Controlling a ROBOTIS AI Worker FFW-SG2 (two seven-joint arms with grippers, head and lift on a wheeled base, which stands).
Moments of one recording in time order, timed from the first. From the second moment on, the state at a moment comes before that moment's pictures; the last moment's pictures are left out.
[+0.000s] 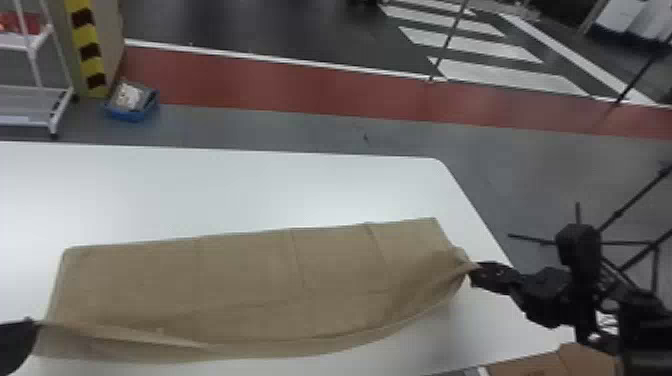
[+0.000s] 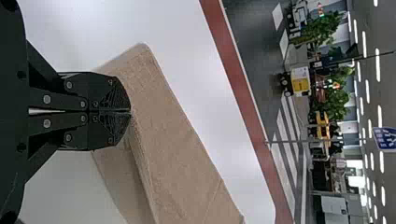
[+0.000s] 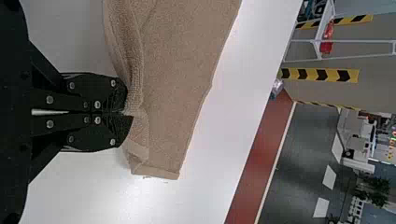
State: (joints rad) left arm 0.64 0.14 0.24 -2.35 -0.19 0.47 -0.72; right arm 0.35 -0.39 -0.54 -1.94 0.13 0.56 0.93
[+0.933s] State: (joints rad) left arm 0.21 0.16 0.18 -2.13 -0.28 0.89 -0.77; right arm 0.05 -0.51 -0.39 -1.86 0.30 1.00 1.06
